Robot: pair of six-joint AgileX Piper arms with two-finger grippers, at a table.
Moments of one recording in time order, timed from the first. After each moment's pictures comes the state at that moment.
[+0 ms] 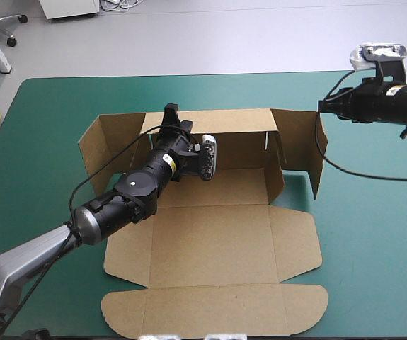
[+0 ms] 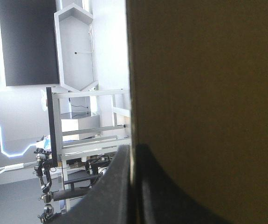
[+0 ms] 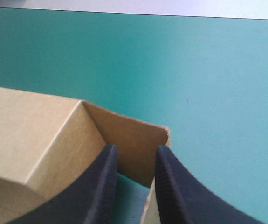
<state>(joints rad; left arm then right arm) -0.77 1.50 -1.10 1.50 0.39 -0.14 -0.05 1.44 -1.59 0.47 0.97 -0.33</state>
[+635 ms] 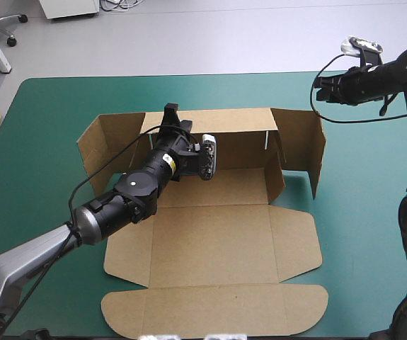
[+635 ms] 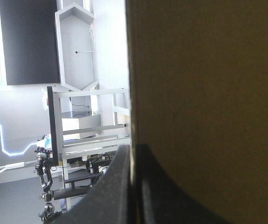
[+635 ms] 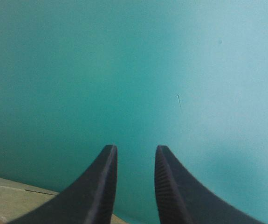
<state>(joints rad) -0.77 1.50 -1.10 1.50 0.39 -0.15 -0.13 1.95 -1.98 0.57 1.13 -0.27</state>
